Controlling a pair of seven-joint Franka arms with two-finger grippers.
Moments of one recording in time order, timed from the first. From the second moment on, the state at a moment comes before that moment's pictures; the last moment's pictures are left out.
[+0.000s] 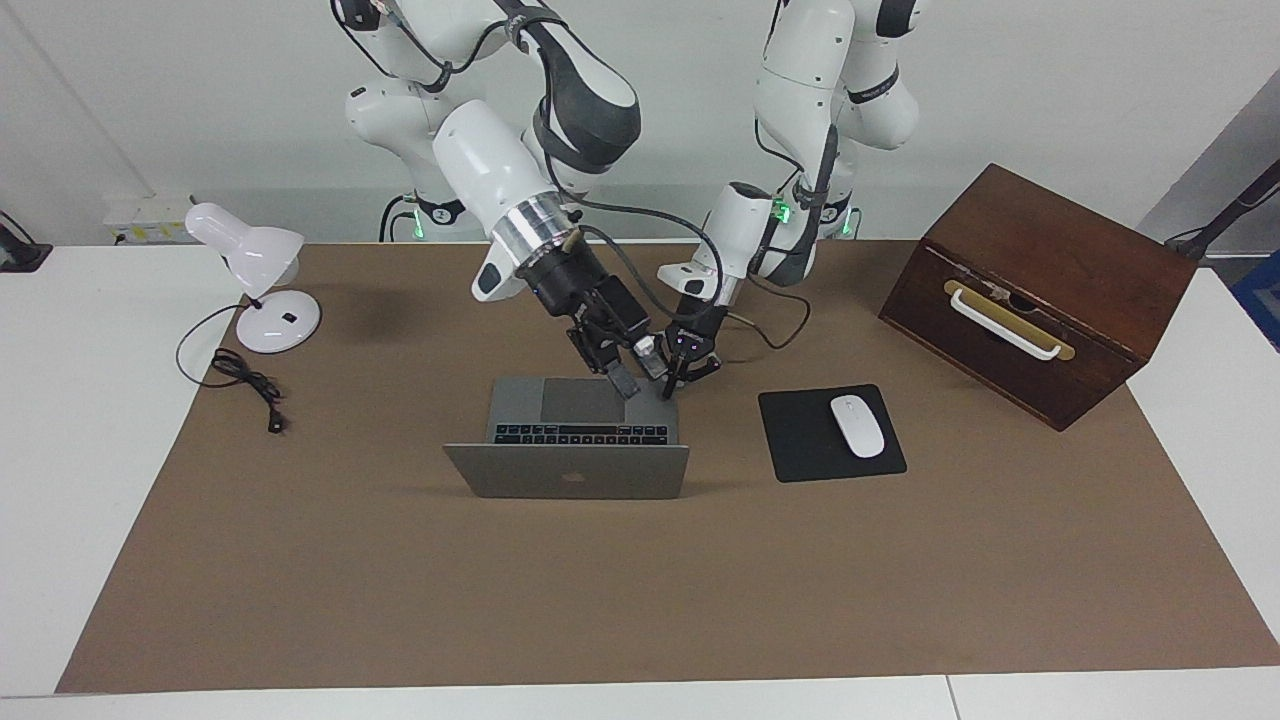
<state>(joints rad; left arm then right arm) -0.77 0.29 0.01 -2.46 -0.23 3.49 -0.06 0.43 0.29 0.08 -1.64 1.00 3.02 0.38</state>
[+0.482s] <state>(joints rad) -0.77 0.29 0.02 -2.43 -0.28 3.49 -0.06 0.18 0.37 0.07 -1.45 0.82 2.62 0.00</state>
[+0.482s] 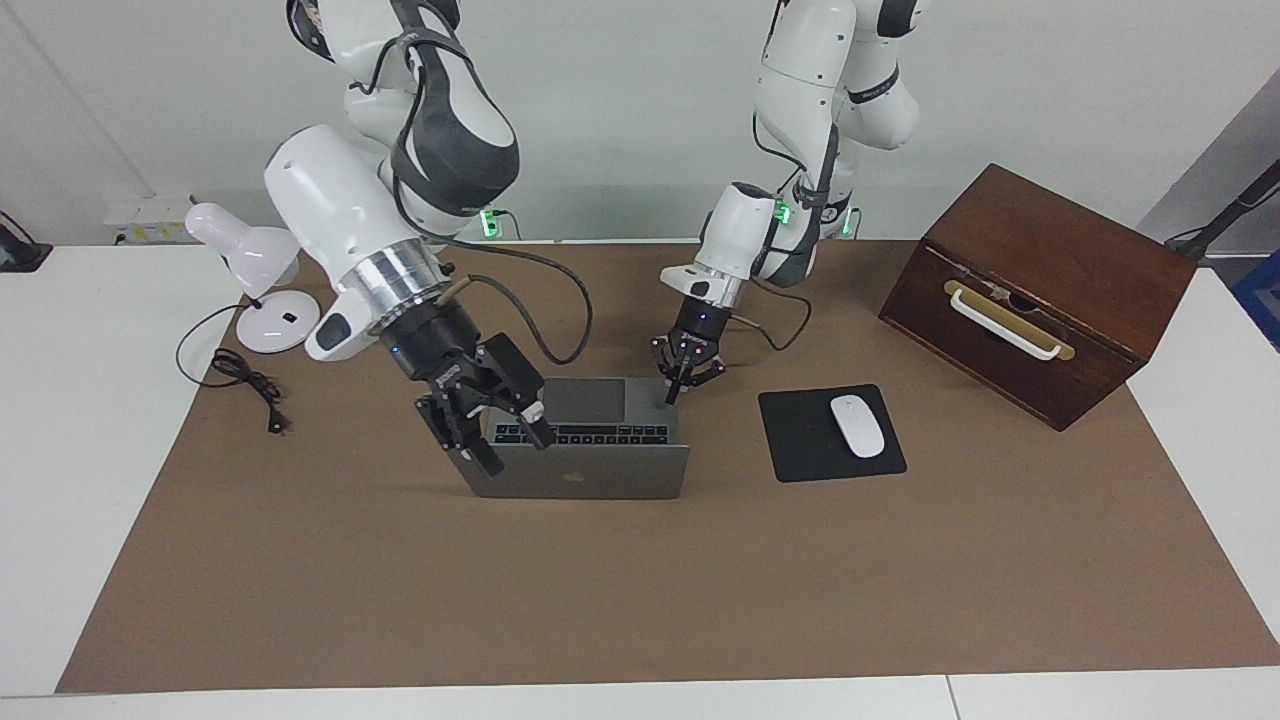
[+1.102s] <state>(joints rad) -0.72 0.23 0.02 -2.36 -0.28 3.31 -0.06 -0.03 0.36 0.07 -1.41 0.49 2.24 -0.52</state>
